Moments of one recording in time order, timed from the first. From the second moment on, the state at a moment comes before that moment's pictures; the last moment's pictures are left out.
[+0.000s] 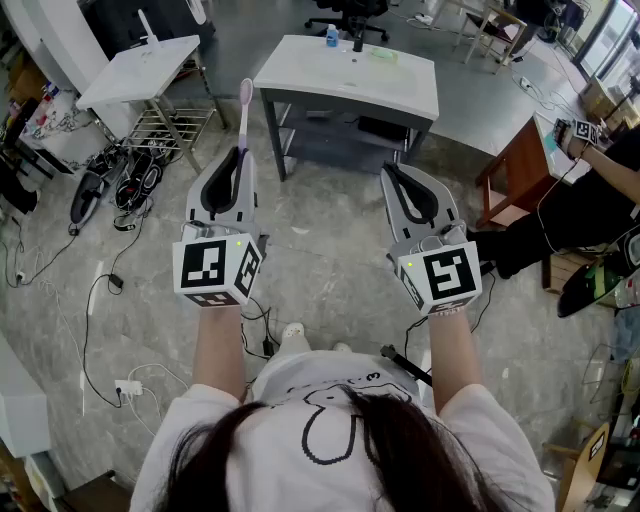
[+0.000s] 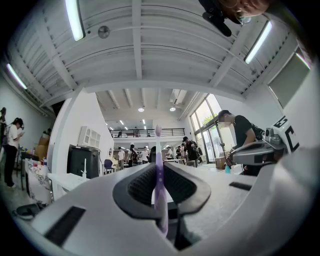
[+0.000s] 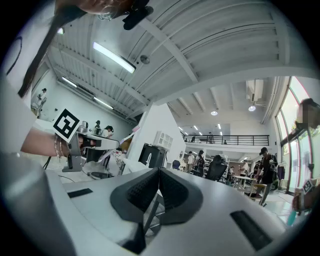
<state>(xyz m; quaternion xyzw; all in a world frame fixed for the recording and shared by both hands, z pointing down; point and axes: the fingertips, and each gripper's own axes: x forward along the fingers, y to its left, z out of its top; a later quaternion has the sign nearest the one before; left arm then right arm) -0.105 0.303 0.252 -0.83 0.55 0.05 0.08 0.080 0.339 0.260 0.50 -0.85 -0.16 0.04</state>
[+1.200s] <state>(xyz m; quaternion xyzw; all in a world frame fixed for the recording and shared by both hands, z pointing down) -0.099 0.119 0.251 -0.81 0.58 0.05 0.11 0.094 0.150 0.254 0.49 -0.86 -0.17 0.02</state>
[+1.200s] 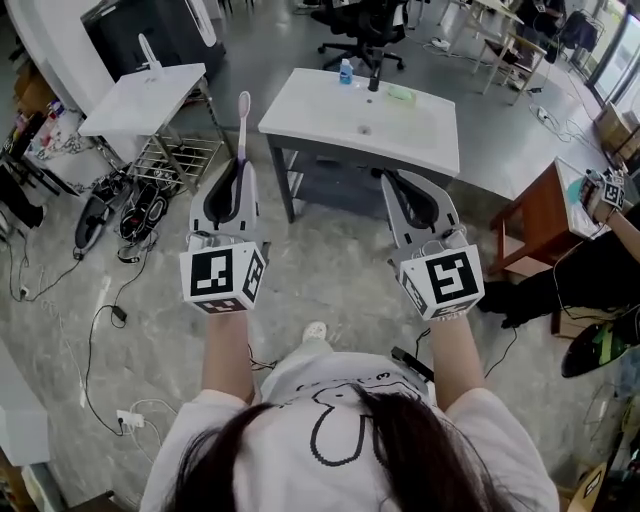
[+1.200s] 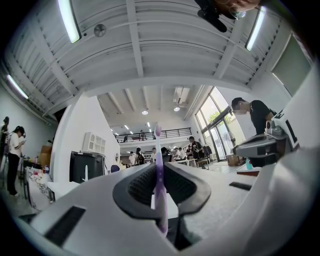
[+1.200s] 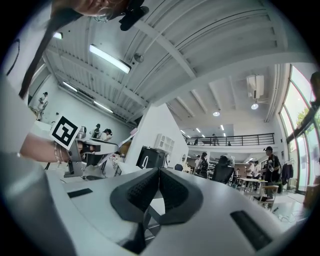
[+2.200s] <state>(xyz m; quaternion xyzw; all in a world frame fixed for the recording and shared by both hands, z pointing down) -0.162 -0.115 0.301 -0.81 0.58 0.02 0.06 0.033 -0.081 0.292 0.49 -0.86 -0.11 0.05</state>
